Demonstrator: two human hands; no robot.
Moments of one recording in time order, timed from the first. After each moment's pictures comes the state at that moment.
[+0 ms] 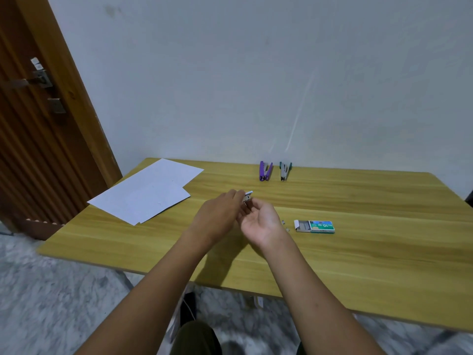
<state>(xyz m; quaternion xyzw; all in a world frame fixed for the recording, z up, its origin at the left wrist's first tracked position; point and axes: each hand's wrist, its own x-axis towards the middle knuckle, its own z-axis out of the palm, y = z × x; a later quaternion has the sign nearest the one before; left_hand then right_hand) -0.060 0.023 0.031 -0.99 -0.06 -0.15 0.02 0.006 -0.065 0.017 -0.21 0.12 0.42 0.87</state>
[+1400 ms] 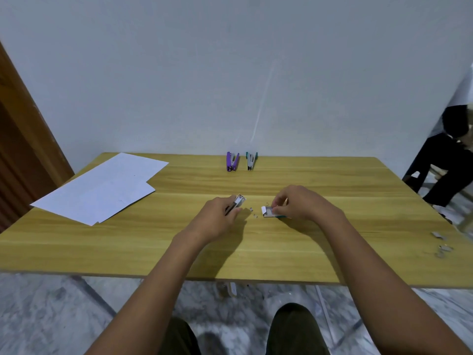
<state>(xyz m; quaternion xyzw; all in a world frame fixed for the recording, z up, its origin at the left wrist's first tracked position) -0.050 -0.019 0.012 -0.92 -0.08 -0.08 -0.37 0.084 -0.213 0.028 -0.94 -0.30 0.09 0.16</state>
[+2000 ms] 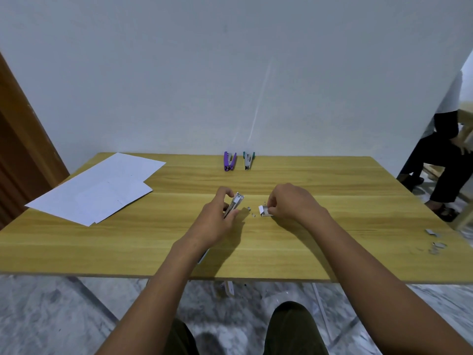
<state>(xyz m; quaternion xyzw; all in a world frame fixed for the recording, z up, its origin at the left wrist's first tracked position) -0.056 -0.026 0.006 -0.90 -0.07 -0.12 -0.42 0.071 -0.194 0.025 -0.95 -0.29 0.01 0.07</state>
